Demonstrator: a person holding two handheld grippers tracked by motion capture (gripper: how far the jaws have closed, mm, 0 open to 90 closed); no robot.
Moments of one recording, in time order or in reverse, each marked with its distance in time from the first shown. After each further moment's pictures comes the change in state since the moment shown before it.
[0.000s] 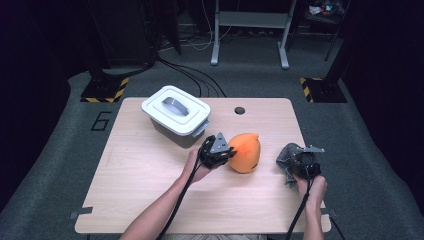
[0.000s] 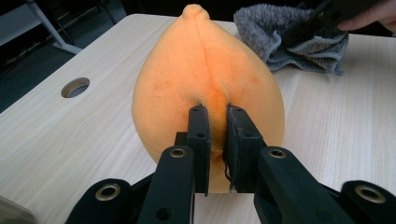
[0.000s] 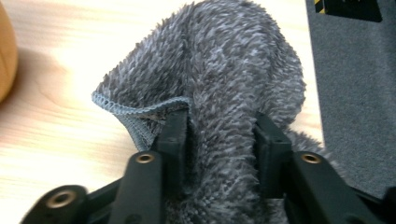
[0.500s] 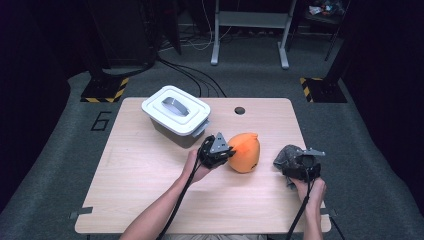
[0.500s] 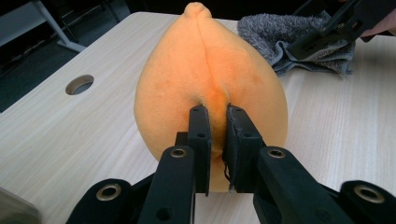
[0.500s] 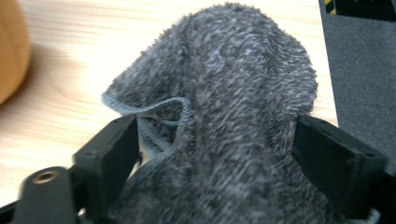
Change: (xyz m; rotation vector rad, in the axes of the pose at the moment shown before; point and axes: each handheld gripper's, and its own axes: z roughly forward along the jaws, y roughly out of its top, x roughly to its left) left arm 0.000 -0.001 0.000 0.002 0.015 -0.006; right arm 0.000 -0.009 0.000 -0.016 0.043 0.009
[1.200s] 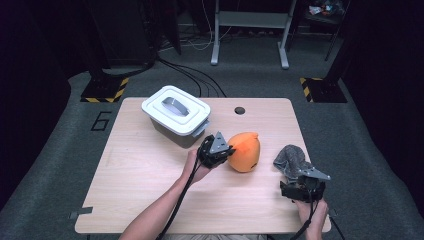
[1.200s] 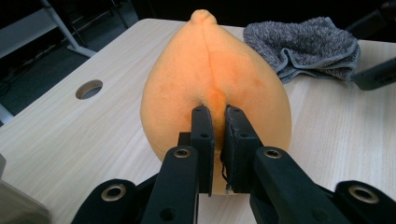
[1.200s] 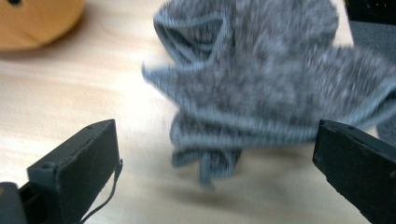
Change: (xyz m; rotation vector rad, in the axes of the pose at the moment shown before) left arm -0.001 0.003 -0.004 -0.018 0.026 0.001; right arm 0.012 -0.056 -0.031 -0.058 0.048 -0.005
